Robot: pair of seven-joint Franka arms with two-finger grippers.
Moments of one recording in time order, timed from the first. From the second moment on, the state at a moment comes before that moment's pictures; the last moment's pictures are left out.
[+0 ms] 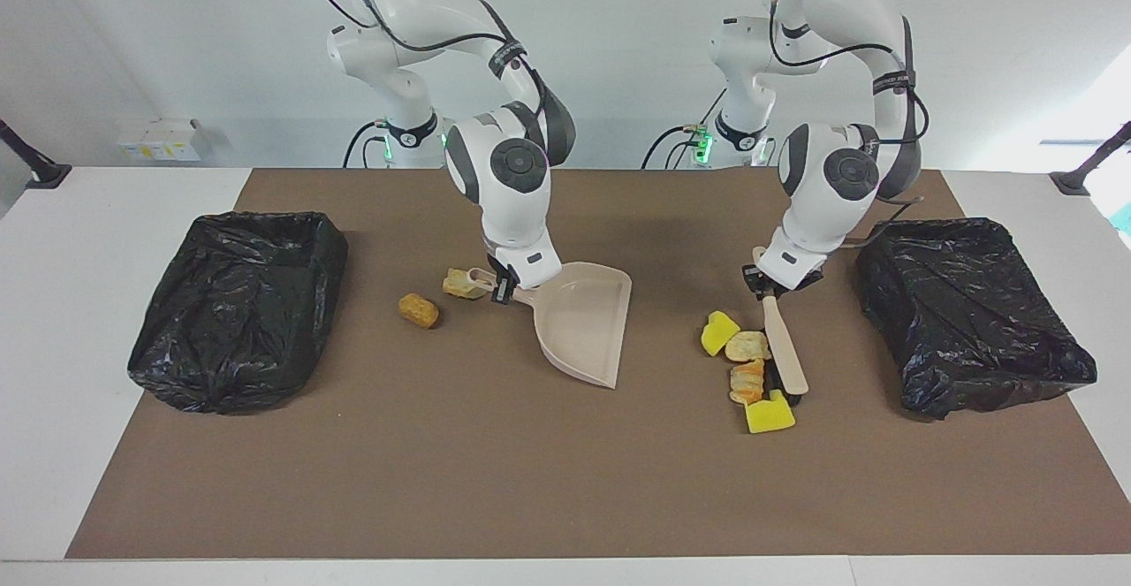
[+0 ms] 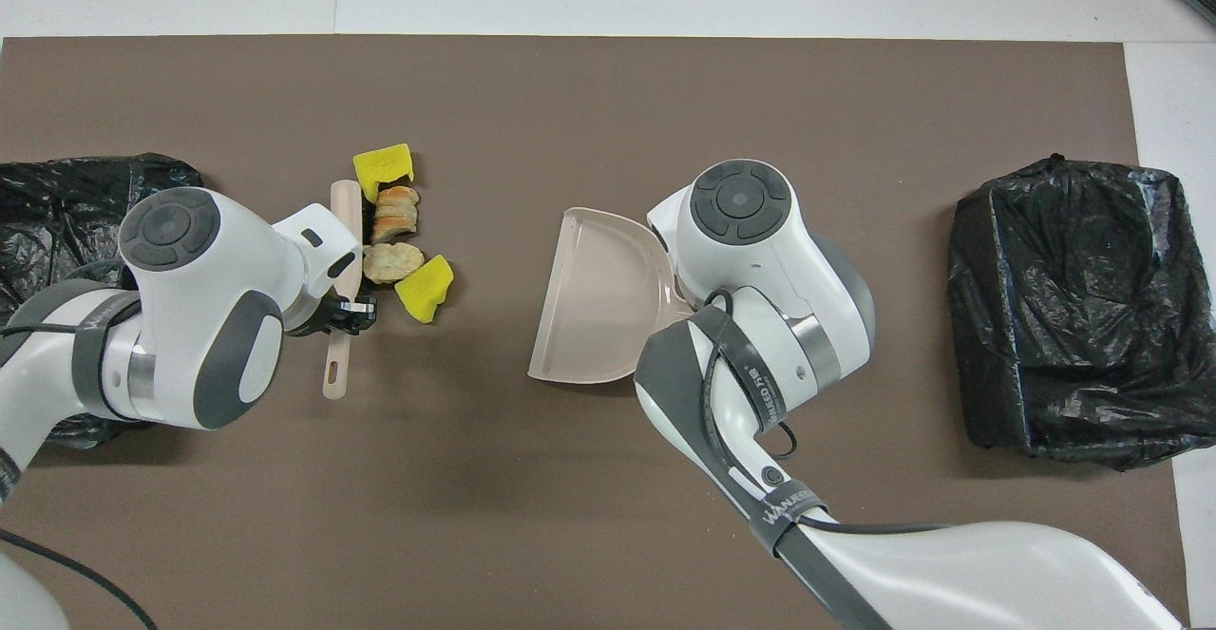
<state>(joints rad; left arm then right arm) -0.26 0.14 0.00 -2.10 -0.02 2.14 -0.19 0.42 0.35 0.06 -1.73 -0.08 1.92 -0.83</state>
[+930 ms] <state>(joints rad) -0.62 0.10 -0.01 -2.13 -0.20 2.14 -0.43 0.42 0.35 0.06 -1.73 -0.08 1.92 -0.83</state>
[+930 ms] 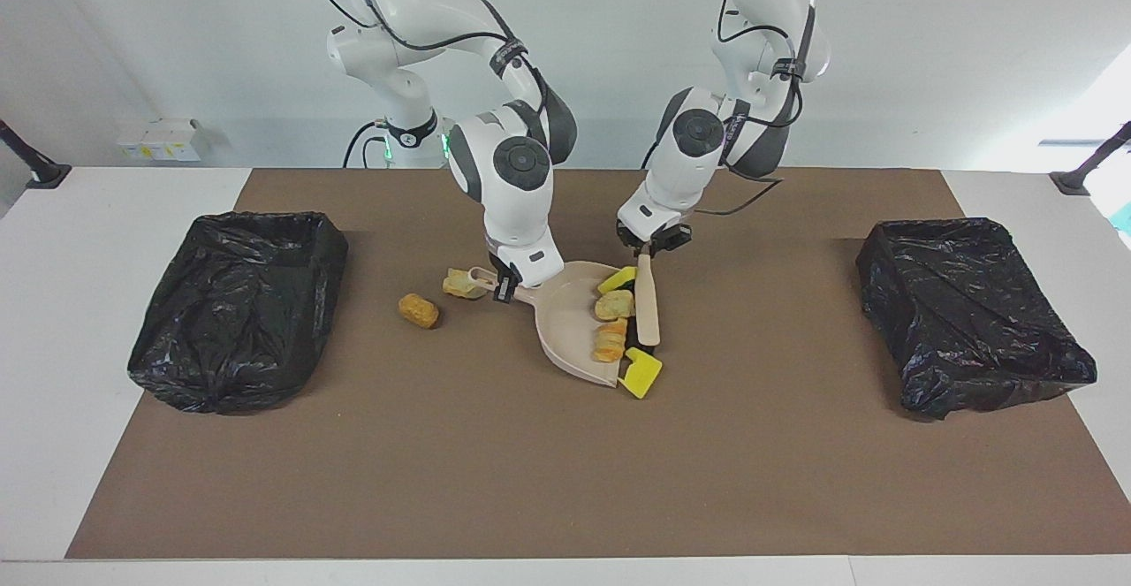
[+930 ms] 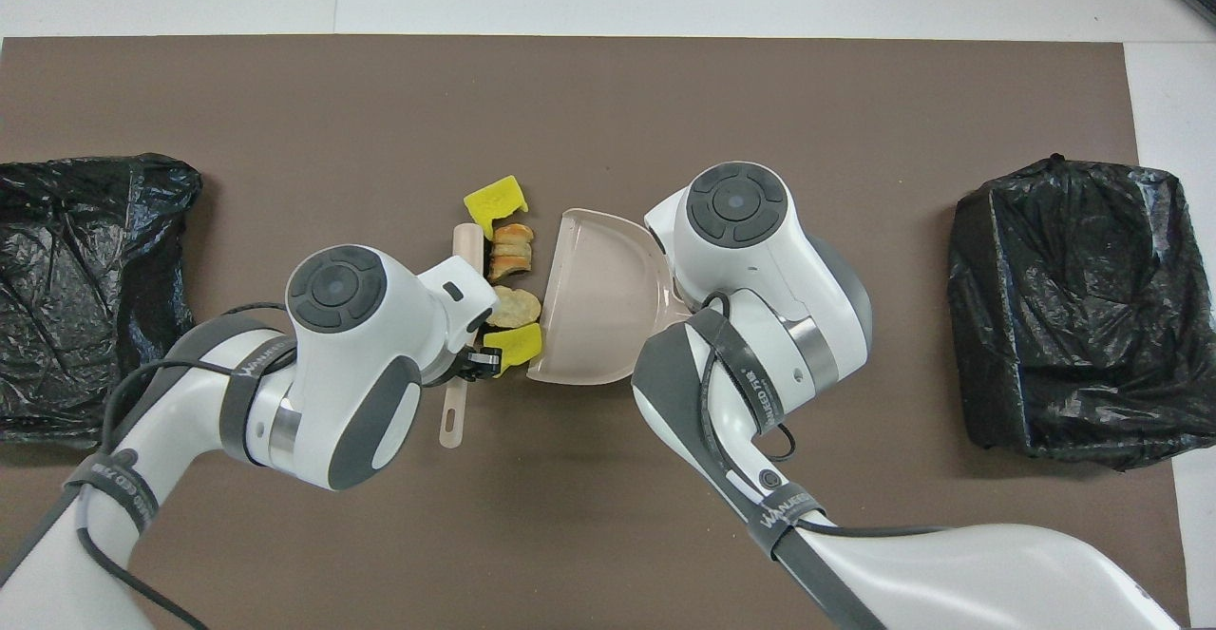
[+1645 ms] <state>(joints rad) -0.61 0.02 0.02 -2.09 -0.24 2.10 -0.51 0.42 0.35 0.06 -1.73 -0.08 1.92 -0.83</state>
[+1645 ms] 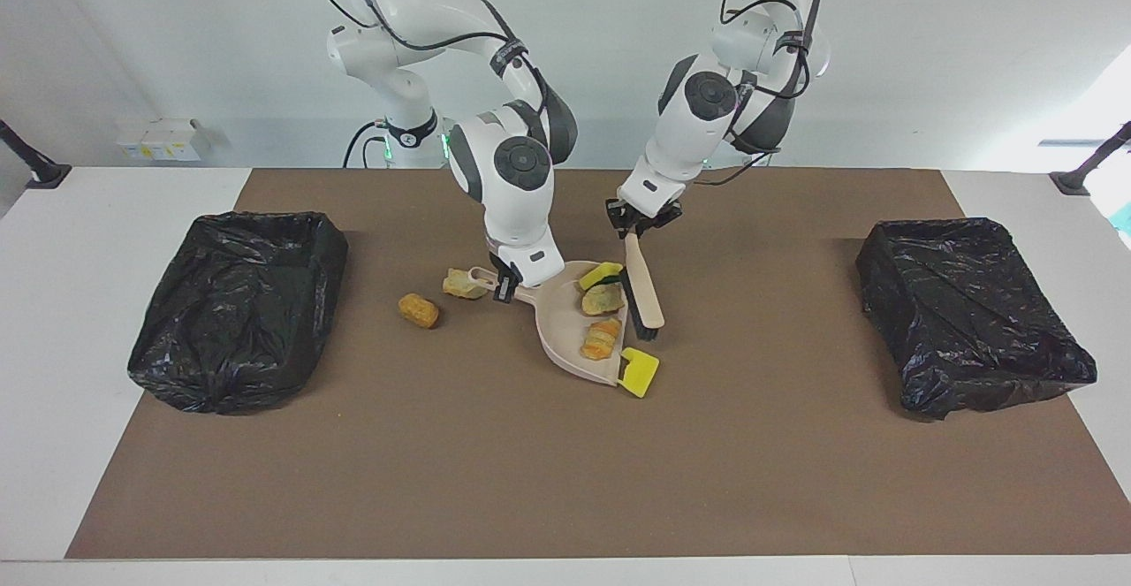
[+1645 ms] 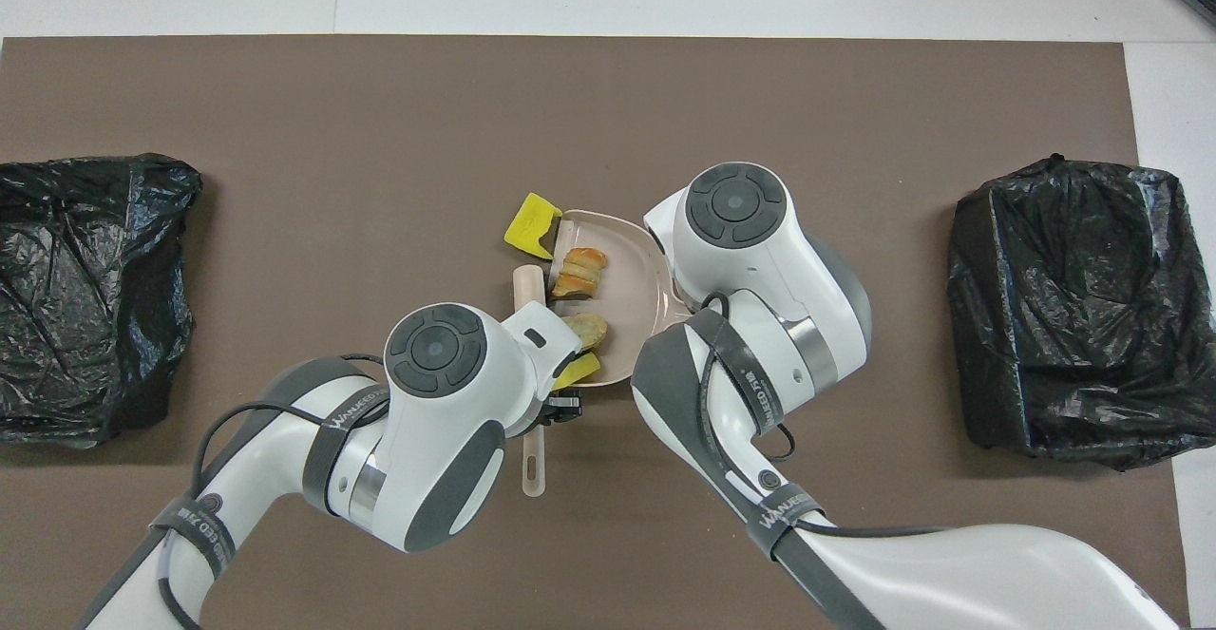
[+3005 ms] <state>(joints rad) -0.53 0.26 -0.01 -1.88 0.06 1.96 -0.07 0.42 0.35 0.06 -1.73 -0.08 1.92 -0.83</state>
